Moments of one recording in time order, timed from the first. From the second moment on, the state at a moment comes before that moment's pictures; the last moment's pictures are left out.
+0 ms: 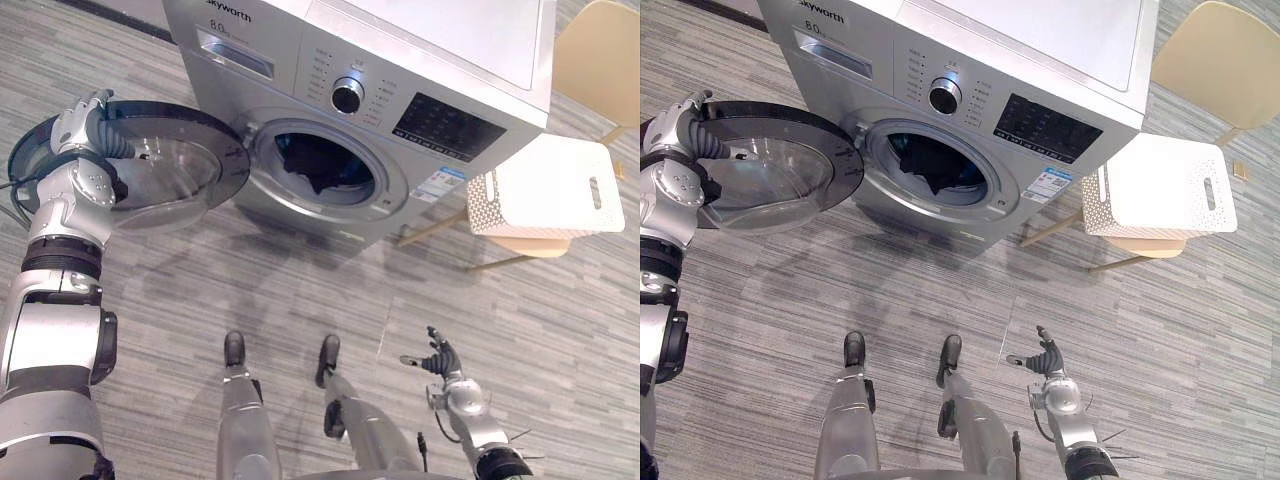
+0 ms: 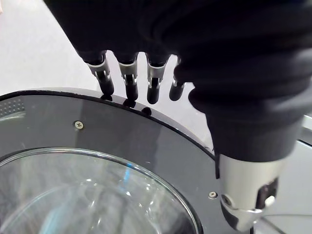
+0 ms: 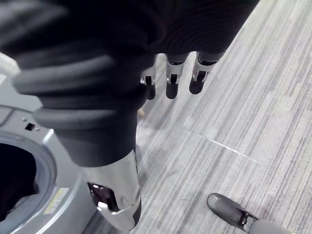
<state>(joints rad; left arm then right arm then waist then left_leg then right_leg) -0.99 0.80 -0.11 0.95 0.56 0.01 0.07 -0.06 -0.15 0.03 0.68 -0.04 -0.07 -0.12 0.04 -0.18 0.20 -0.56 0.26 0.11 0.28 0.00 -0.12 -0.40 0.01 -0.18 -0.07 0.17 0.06</state>
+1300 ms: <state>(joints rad) 0.00 0.14 -0.11 0.11 0.04 -0.03 0.07 0.01 -0.12 -0.04 0.76 -0.17 -0.01 -0.11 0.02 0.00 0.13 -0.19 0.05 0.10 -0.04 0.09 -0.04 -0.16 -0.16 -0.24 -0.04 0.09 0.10</state>
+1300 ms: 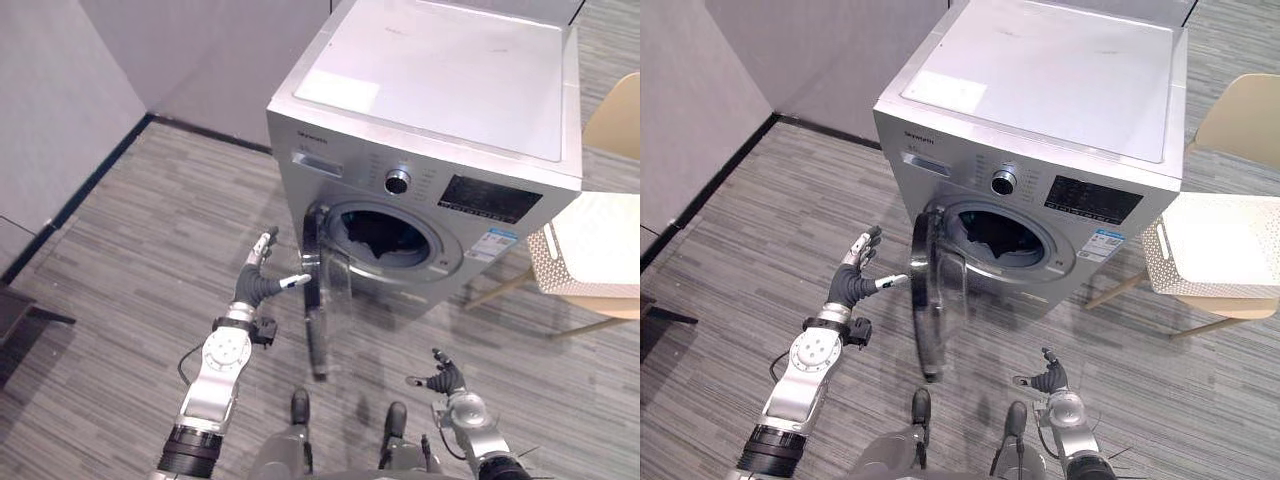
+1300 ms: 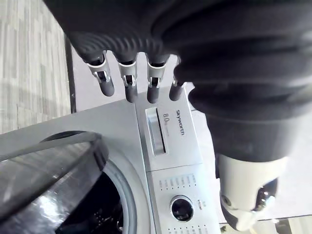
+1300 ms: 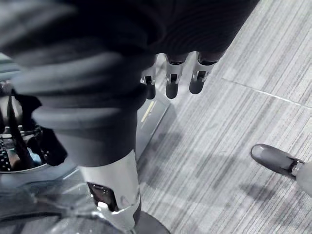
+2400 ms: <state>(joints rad) -1.05 0.41 -0.25 0.86 0.05 0.11 0.27 0.12 -0.09 -0.04 0.33 -0.10 -0.06 -0.25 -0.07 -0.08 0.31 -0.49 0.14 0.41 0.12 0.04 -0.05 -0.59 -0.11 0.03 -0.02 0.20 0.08</state>
